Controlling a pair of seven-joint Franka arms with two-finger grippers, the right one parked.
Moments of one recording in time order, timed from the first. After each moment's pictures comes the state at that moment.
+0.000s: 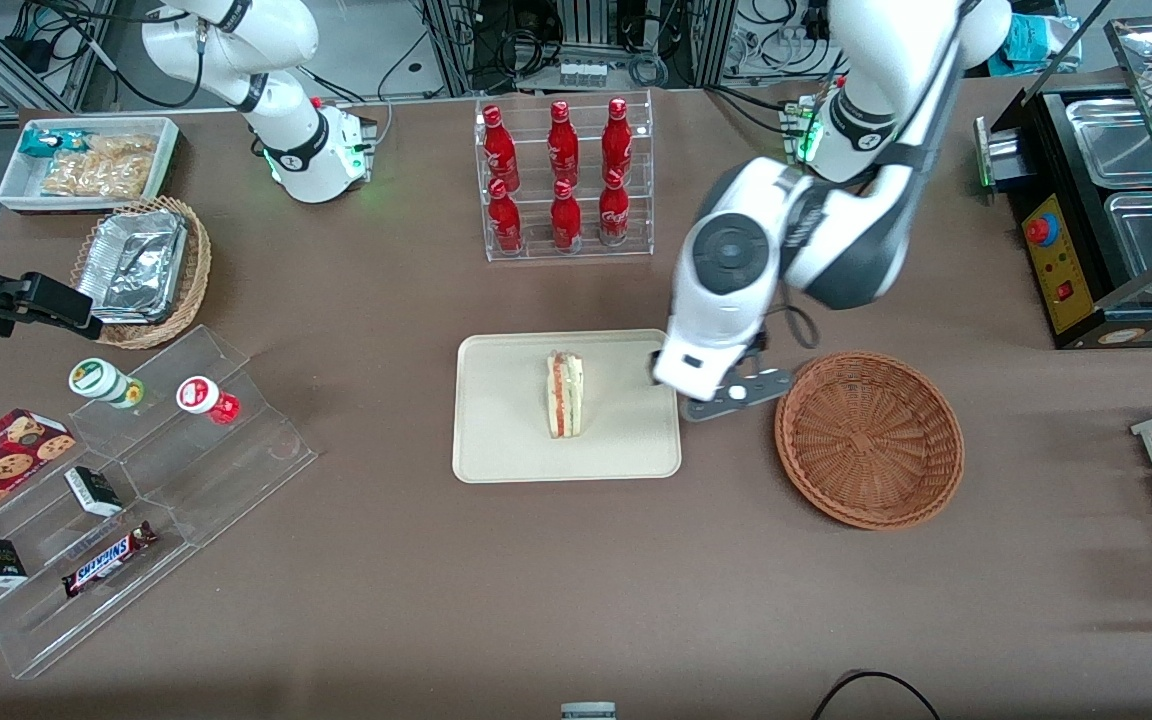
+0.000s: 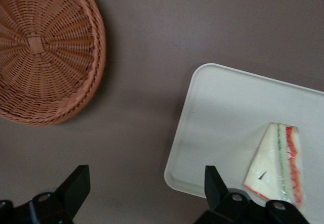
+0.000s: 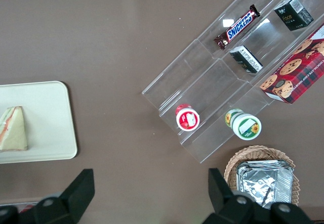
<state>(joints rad) -0.57 0.34 0.03 -1.64 0.01 1.86 -0.80</state>
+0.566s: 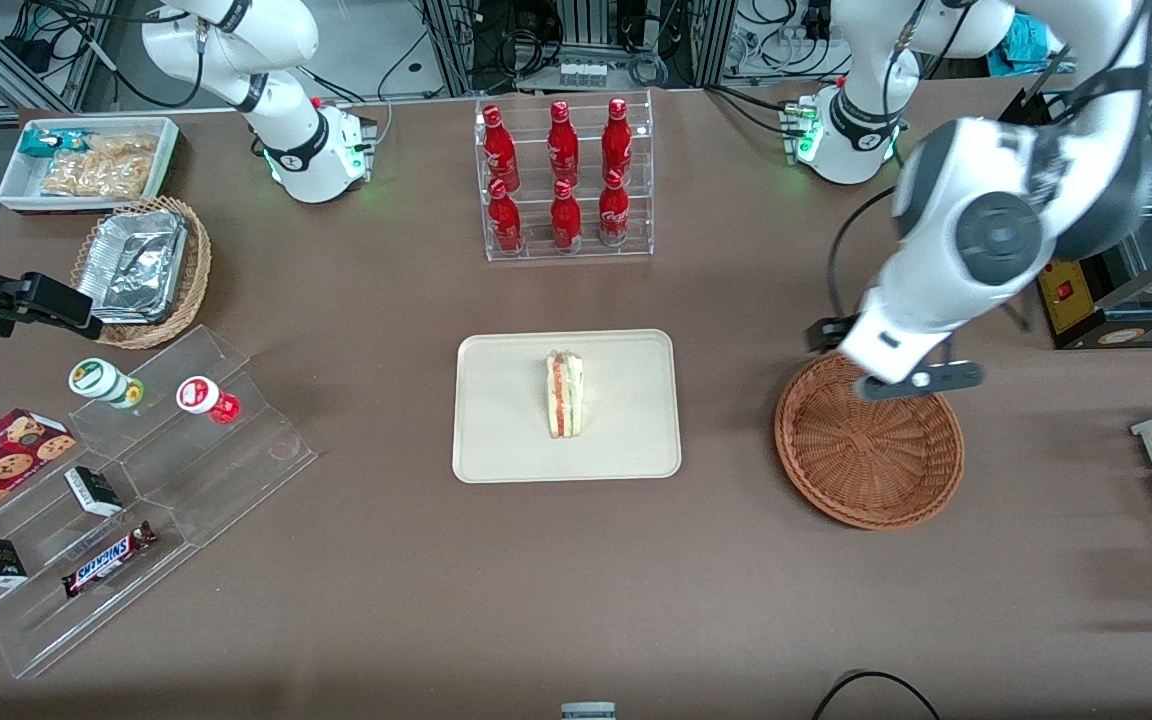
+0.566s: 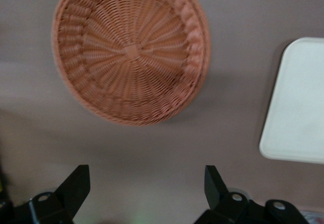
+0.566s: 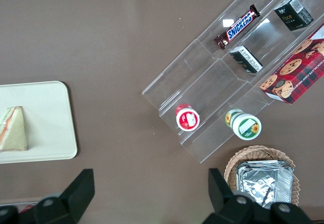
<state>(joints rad) -0.29 0.10 0.04 -1.80 0.01 1.70 -0.32</state>
